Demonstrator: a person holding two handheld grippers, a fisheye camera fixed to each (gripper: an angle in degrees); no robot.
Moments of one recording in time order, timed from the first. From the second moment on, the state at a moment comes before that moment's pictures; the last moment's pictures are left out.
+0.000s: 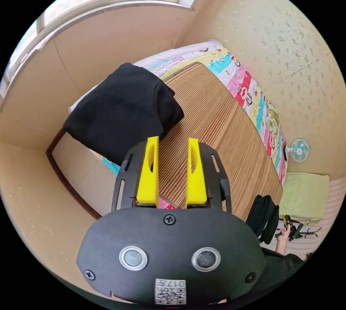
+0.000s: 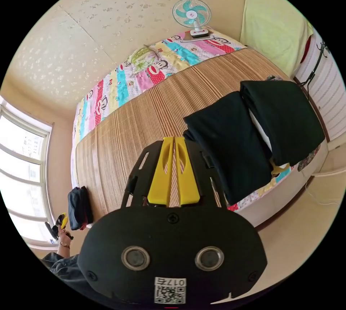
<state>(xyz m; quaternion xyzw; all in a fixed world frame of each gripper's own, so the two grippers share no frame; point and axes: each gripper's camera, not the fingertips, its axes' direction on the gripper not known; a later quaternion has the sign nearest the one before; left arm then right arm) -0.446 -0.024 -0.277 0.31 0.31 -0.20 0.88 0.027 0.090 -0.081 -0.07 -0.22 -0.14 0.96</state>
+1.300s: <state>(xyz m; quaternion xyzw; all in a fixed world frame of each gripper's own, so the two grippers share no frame) -0.233 0.243 -0.458 0.36 0.69 0.62 0.02 -0.155 0.338 -0.346 0.08 -0.47 -0.68 0.56</state>
